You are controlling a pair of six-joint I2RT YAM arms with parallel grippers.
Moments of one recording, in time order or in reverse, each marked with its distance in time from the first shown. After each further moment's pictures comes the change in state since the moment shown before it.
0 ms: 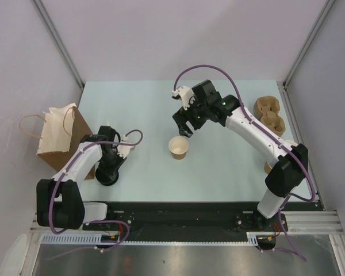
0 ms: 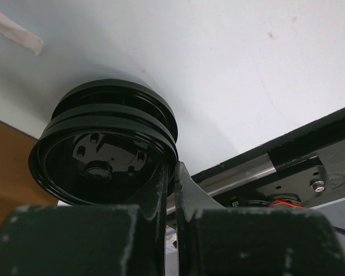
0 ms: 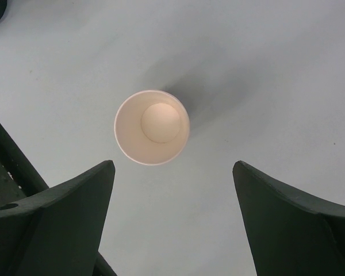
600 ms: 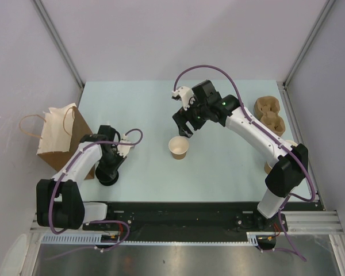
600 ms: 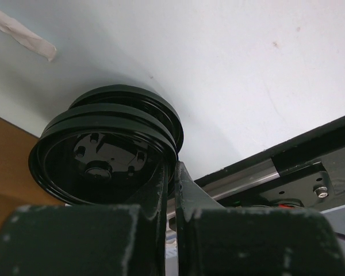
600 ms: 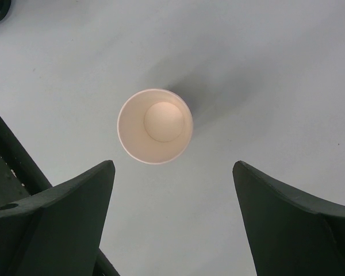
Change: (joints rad) left arm 0.000 -0.005 0.008 0.016 -0.007 -0.002; right arm 0.000 0.000 0.000 -0.006 -0.011 0.000
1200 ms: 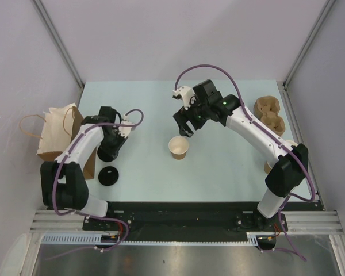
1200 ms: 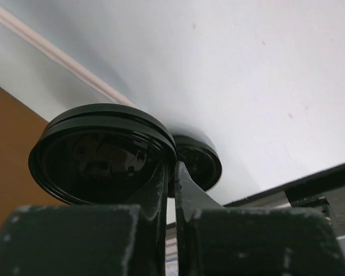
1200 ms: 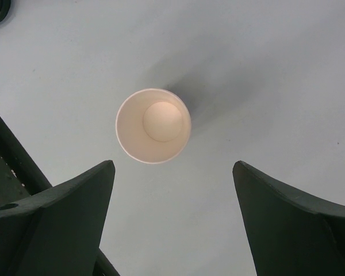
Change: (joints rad) left arm -0.003 0.161 0.257 0.021 -0.013 -0.017; right arm -0.008 0.000 0.000 0.000 -0.008 0.000
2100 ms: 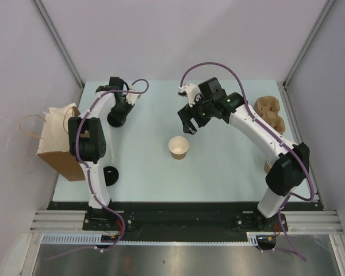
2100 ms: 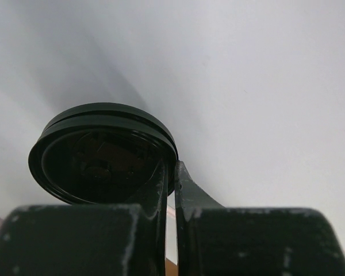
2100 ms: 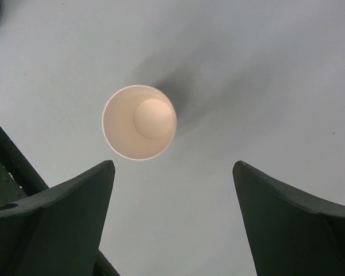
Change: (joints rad) left arm 0.023 0.644 0.650 0.112 -0.011 0.014; right arm -0.051 0.004 -0.003 0.000 -0.023 0.007
